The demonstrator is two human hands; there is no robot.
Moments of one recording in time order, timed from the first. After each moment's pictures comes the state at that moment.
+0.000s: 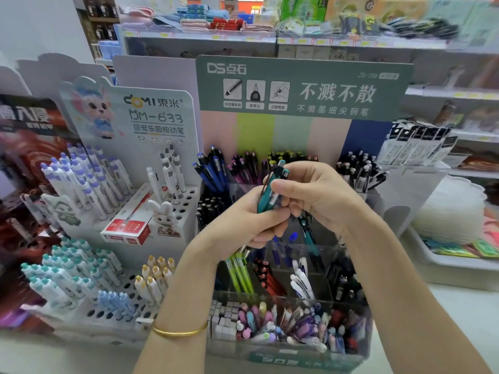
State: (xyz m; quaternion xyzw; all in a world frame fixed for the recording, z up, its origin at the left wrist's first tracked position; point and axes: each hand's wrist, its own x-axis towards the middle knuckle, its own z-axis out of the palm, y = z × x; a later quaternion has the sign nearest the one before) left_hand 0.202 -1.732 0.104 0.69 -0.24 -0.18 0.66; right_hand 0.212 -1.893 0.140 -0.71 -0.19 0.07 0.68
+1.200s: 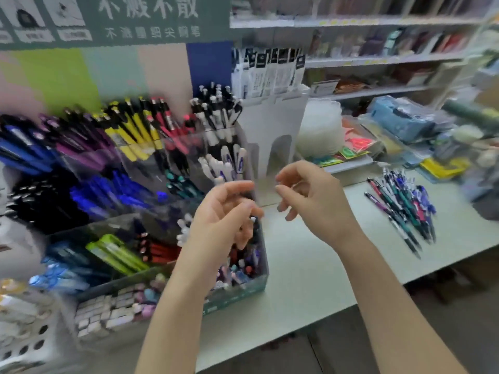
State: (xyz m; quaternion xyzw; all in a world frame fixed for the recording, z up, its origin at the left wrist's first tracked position) left_hand 0.130 -1.864 0.053 0.63 -0.16 -0.18 0.74; right_hand 0.094 -2.026 0.065 -0.85 0.07 -0.20 0.48
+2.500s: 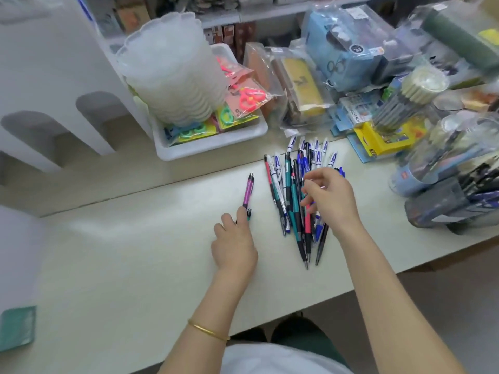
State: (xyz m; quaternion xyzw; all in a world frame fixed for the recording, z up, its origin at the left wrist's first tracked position) left_hand 0.096 -2.344 -0.171 0.97 -0.12 -0.18 0.07; right_hand 0.071 -2.509 -0.100 -0.75 0.35 -0.09 0.56
